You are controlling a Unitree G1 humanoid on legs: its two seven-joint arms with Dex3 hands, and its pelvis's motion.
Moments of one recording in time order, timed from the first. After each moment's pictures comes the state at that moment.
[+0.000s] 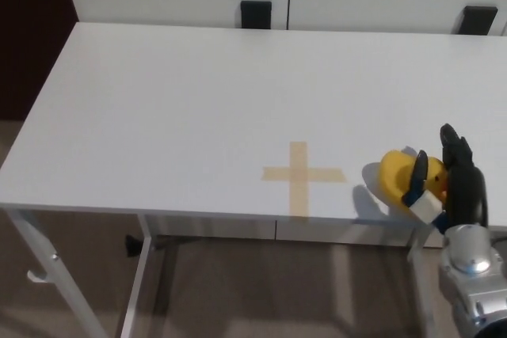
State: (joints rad) left_arm -0.04 0.56 0.21 1.23 0.02 -0.06 -0.02; right_arm -0.56 -0.13 -0.03 0.92 -0.09 -0.16 -0.31
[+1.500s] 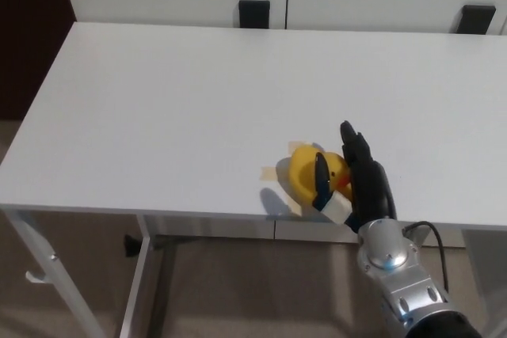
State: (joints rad) left_arm -0.06 0.55 0.19 1.22 0.02 -0.06 -0.02; right_arm -0.60 0.04 0.10 0.88 -0.14 -0.09 -0.25
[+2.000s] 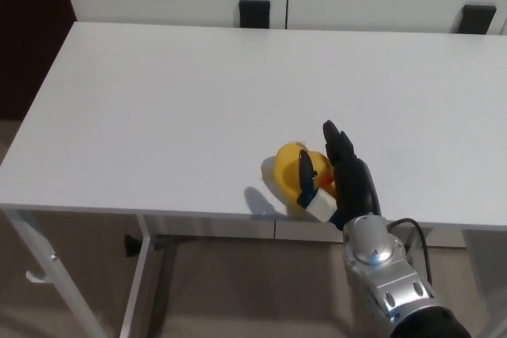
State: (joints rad) left_arm -0.06 0.55 0.18 1.22 0.02 -0.06 -0.03; right_arm -0.62 0.08 0.10 0.89 -0.13 -0.06 -0.24
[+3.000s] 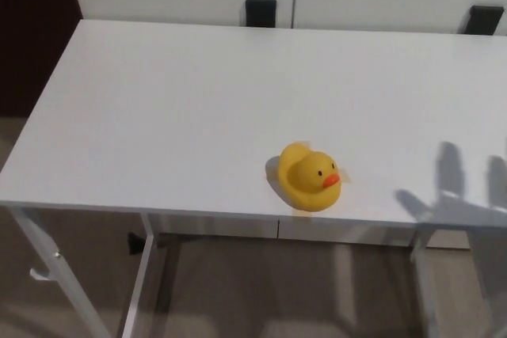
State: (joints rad) left_arm -0.07 0.55 0.17 1.23 0.03 -0.06 -0.02; right_arm -0.28 -0.53 -0.10 0.38 -0.23 0.04 -0.25
